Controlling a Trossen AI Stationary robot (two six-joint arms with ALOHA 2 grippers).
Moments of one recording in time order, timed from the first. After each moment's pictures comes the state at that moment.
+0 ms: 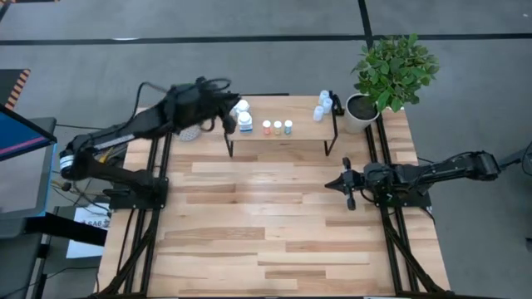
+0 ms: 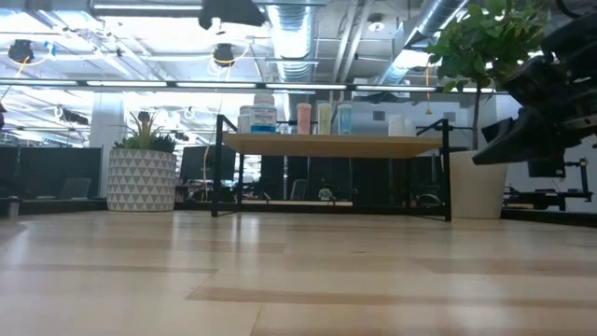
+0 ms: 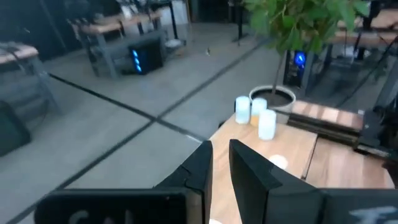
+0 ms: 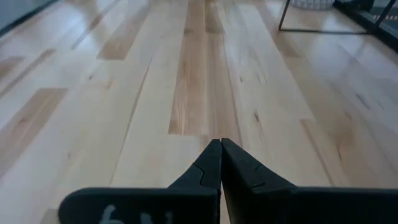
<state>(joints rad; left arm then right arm) 0.36 1.17 1.19 -0.23 -0.29 0.02 0.04 0.46 0.01 0.08 0.06 -0.01</state>
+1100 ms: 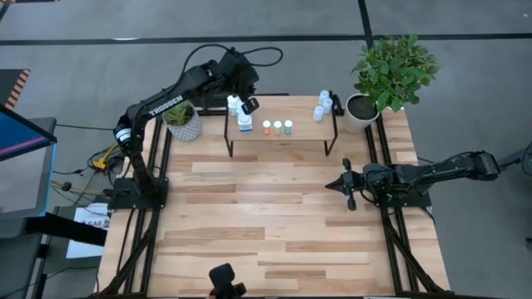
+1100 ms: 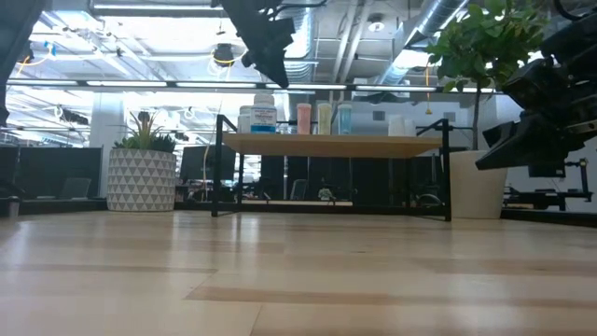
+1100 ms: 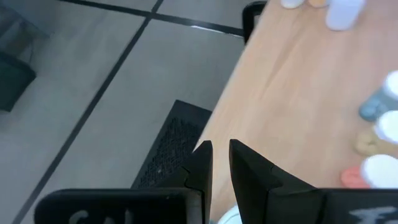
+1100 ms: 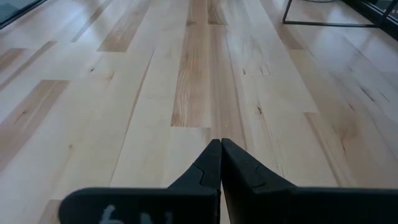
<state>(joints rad) 0.58 1.79 1.89 -0.86 -0.13 0.26 0.04 0.46 0.00 0.04 0.05 -0.01</state>
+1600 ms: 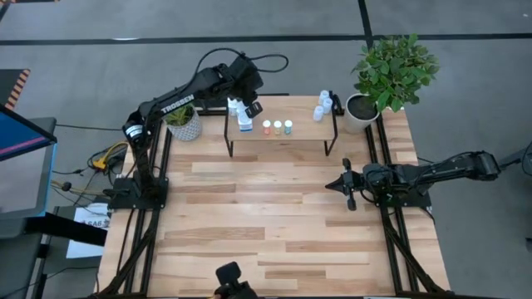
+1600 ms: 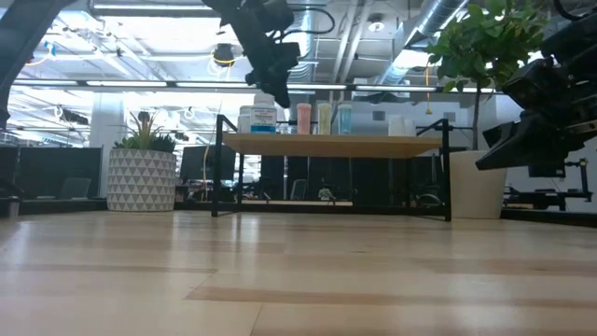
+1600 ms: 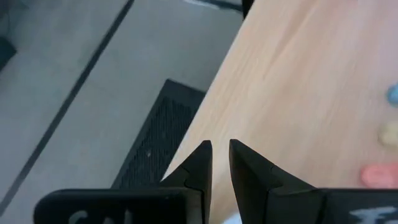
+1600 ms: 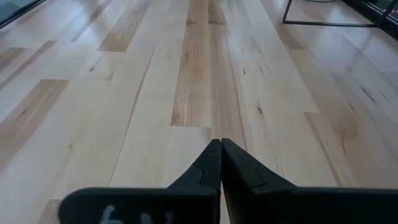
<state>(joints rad) 0.59 1.87 1.89 -0.87 -0.12 0.23 0.04 0.46 0.00 0.04 0.05 -0.01</state>
